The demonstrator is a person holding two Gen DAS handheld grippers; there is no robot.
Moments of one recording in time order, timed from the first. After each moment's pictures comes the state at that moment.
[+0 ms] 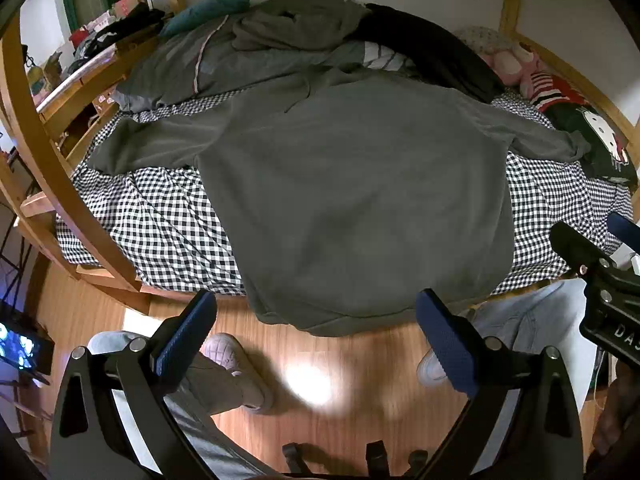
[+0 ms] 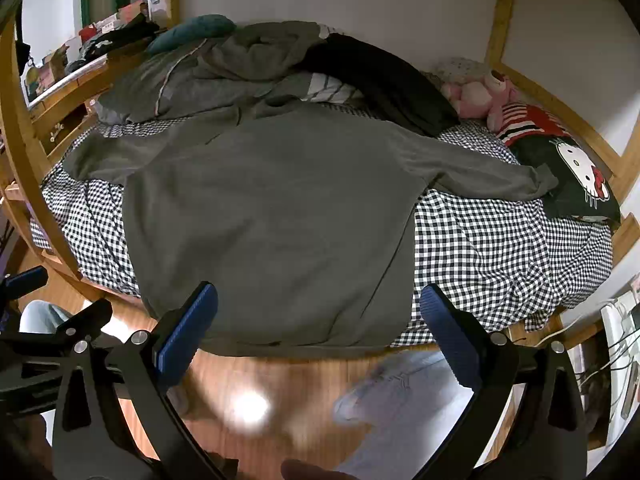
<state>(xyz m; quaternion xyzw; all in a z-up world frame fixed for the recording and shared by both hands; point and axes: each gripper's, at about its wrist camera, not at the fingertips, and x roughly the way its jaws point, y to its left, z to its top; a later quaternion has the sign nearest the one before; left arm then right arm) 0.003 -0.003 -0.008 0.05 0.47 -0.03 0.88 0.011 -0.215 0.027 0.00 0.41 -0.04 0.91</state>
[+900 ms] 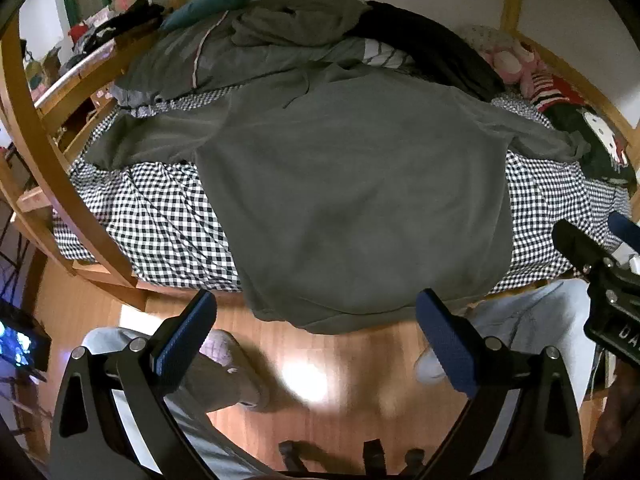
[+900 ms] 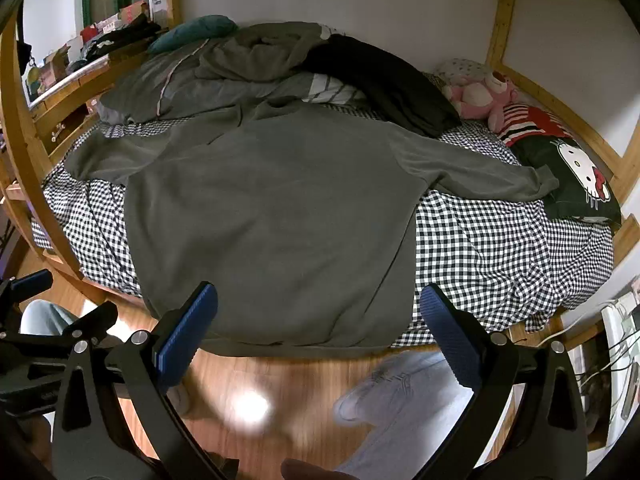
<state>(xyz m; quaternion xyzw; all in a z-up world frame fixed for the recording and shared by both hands) 0.005 -0.002 -0.010 0.04 0.47 -0.03 0.88 0.010 -0.214 0.028 0.00 0.41 -0.04 0.91</state>
